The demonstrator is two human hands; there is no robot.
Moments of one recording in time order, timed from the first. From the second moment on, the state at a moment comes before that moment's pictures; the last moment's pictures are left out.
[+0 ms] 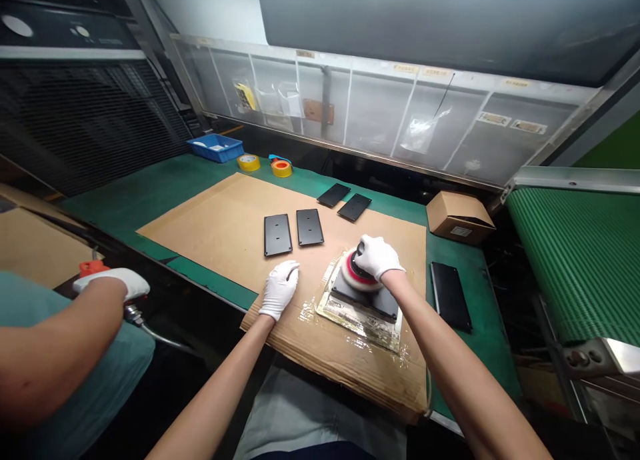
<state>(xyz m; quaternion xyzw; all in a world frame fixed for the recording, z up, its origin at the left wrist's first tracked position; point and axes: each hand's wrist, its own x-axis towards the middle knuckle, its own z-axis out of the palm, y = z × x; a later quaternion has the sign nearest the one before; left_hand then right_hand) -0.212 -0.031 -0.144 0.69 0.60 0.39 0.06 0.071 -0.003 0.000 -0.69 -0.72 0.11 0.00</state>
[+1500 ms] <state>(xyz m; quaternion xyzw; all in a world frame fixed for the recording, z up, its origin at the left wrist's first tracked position) -0.220 -0.021 -0.148 0.72 0.59 0.37 0.08 0.074 -0.073 0.009 -0.70 -0.71 0.05 0.02</state>
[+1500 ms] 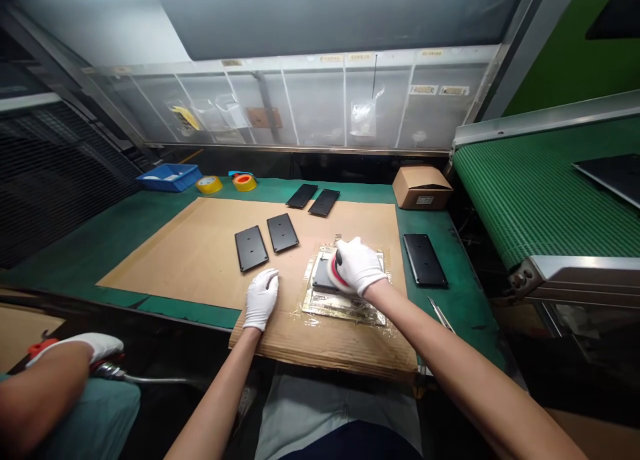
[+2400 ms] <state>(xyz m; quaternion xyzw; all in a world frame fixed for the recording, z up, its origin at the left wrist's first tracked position) -0.215 -0.022 -0.145 0.71 0.58 0.39 0.07 0.134 -0.086 -0.004 -0.69 -0.72 0.09 0.05</state>
